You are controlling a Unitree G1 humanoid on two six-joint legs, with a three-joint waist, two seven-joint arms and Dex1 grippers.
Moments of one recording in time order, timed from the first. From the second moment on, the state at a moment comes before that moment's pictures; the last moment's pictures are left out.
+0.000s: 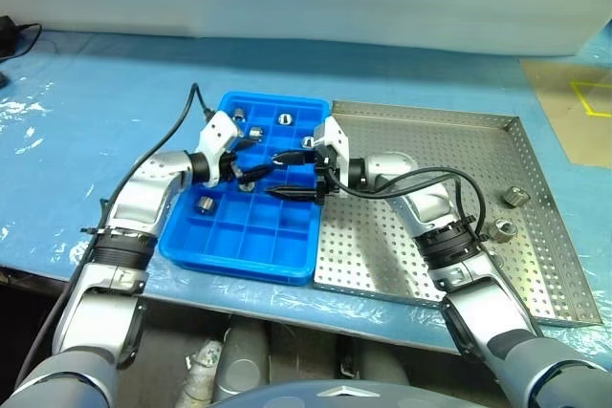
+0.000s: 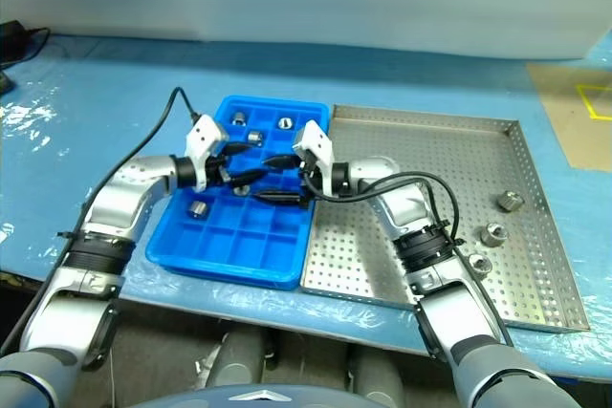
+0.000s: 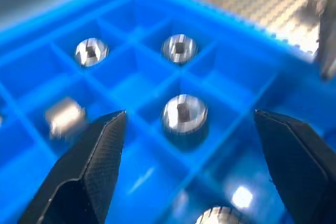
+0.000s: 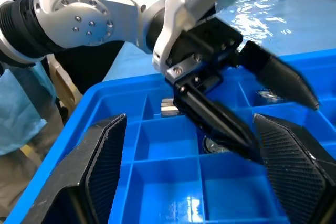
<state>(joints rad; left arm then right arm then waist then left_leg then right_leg) -0.65 0.46 -0.07 0.26 -0.20 0.37 -0.94 -0.69 -0.29 0.24 0.18 0.33 0.42 1.07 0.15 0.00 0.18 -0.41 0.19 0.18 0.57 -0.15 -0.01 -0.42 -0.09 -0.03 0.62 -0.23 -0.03</state>
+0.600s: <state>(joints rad) -1.12 0.08 -0.15 1.03 -0.08 -0.01 -0.99 -0.38 -0.43 0.01 -0.30 0.40 0.63 0.79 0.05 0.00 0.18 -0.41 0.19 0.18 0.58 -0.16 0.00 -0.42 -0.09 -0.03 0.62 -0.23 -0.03</state>
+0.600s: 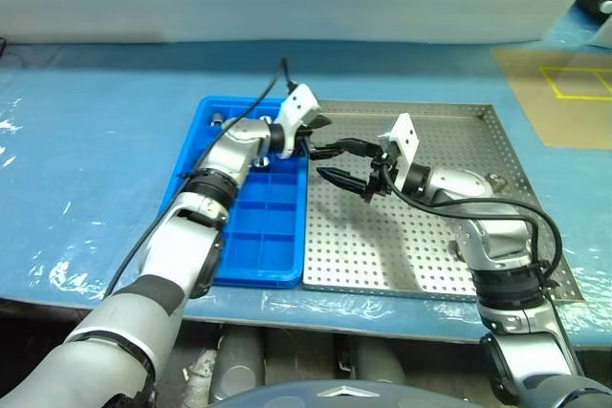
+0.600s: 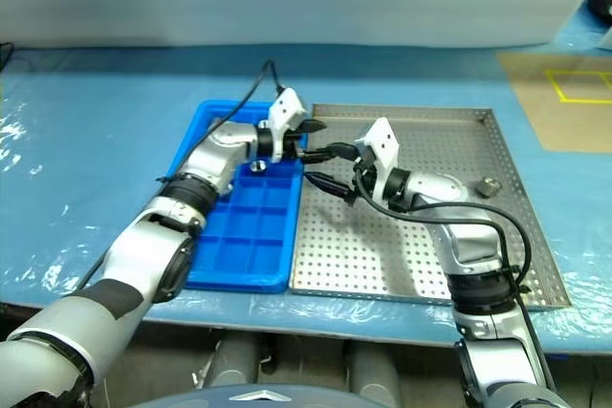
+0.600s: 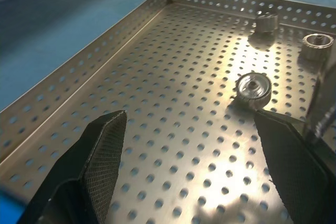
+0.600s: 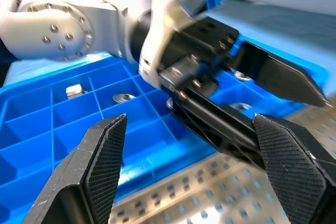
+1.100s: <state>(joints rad) -1.24 -0.10 -0.16 1.33 0.10 -0.12 -0.77 0.05 -0.47 -0.35 -0.71 0.48 0.78 0.49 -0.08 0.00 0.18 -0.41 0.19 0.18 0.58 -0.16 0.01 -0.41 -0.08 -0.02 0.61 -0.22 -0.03</state>
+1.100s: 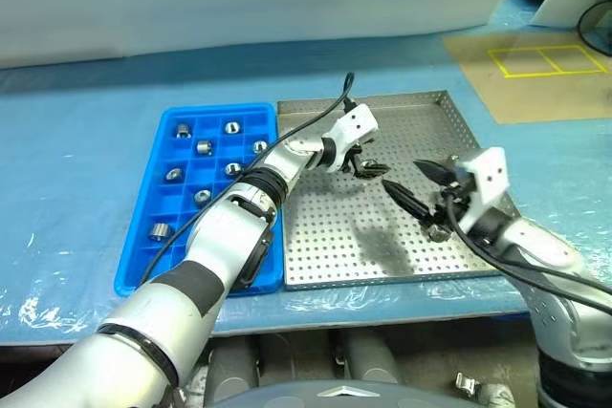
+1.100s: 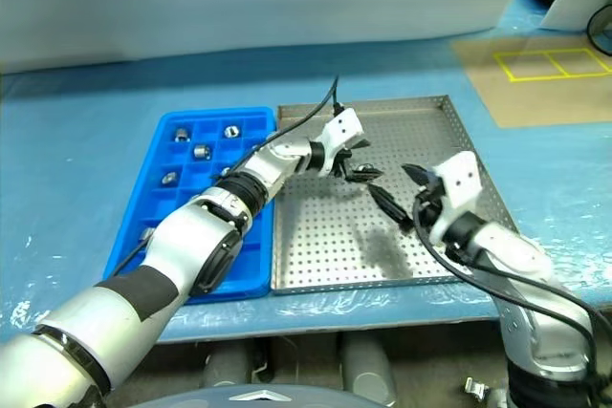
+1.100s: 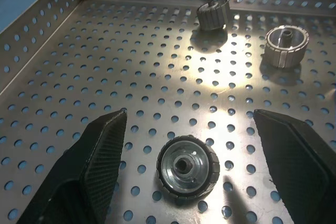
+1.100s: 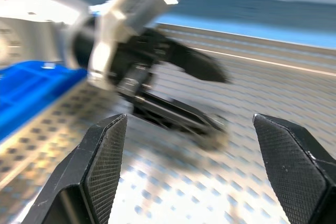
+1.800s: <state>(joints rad) -1.20 -0.11 -0.16 1.37 0.23 -0.07 -0.62 0.17 -0.48 -0.41 -0.80 0.55 0.78 0.39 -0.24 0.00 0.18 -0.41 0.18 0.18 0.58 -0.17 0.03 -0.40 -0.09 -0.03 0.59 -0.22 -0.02</state>
